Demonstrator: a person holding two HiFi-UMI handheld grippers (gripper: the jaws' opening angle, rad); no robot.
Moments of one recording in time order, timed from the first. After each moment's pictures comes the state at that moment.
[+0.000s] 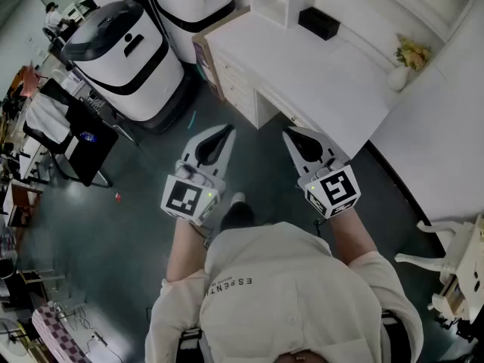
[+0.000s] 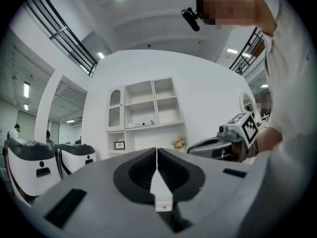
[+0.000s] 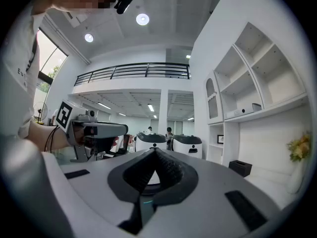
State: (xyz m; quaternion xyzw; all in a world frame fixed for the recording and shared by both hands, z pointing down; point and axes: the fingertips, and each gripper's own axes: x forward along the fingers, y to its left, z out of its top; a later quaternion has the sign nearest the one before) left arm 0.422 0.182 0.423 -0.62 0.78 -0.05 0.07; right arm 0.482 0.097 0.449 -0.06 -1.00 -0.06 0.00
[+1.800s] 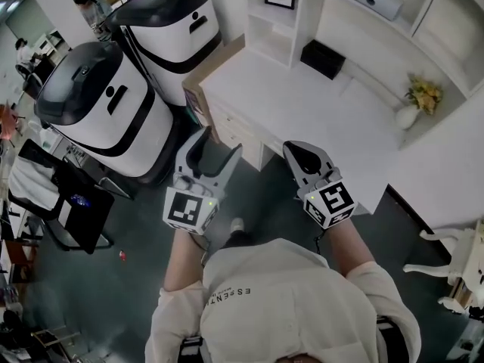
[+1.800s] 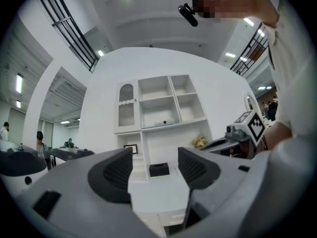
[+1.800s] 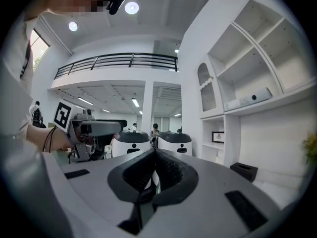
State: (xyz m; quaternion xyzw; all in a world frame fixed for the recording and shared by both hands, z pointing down) left arm 0.147 0.106 0.408 -0.65 0.76 -0.05 0.09; right arm 0.234 0.019 0.448 0.03 -1.00 -0.03 0.02
